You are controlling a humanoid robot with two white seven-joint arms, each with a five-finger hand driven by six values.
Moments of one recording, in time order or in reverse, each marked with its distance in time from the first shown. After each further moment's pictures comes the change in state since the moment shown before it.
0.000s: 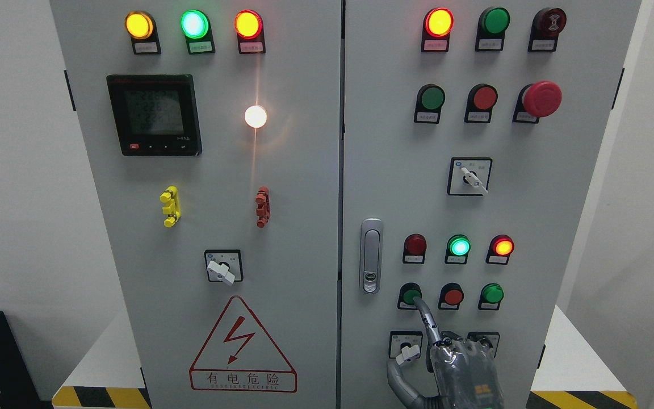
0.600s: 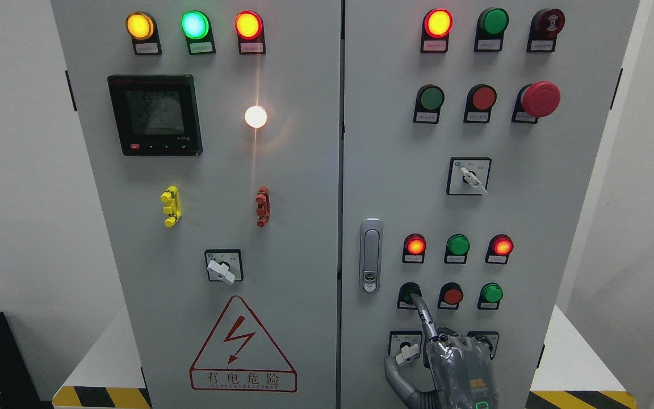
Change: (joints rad) left arm 0.000 0.000 0.000 0.000 0.000 0.000 0.000; right arm -0.021 0.000 0.002 0.034 -0.005 0.008 -0.002
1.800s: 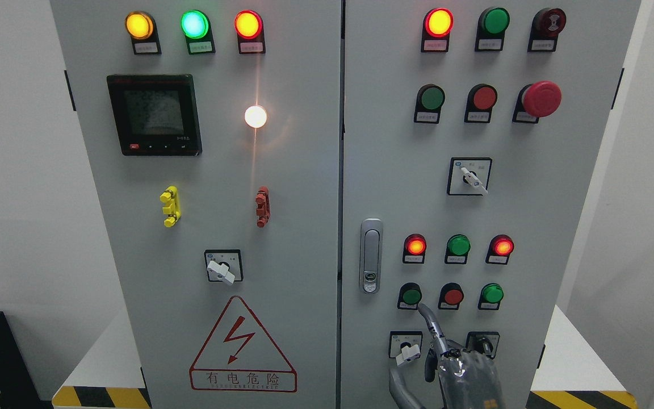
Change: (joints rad) left arm 0.000 0.000 0.000 0.000 0.000 0.000 0.000; right arm 0.141 0.004 0.015 -0.144 -0.217 -0.061 0.009
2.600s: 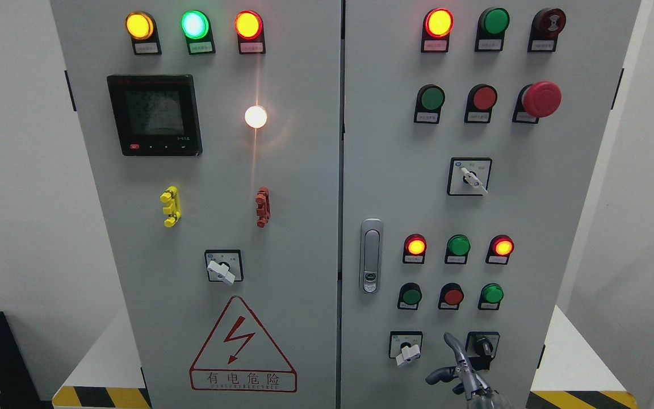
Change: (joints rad) left arm 0.000 0.000 0.000 0.000 0.000 0.000 0.000; right arm 0.159 -0.001 0.033 -0.149 -0.343 0.008 0.051
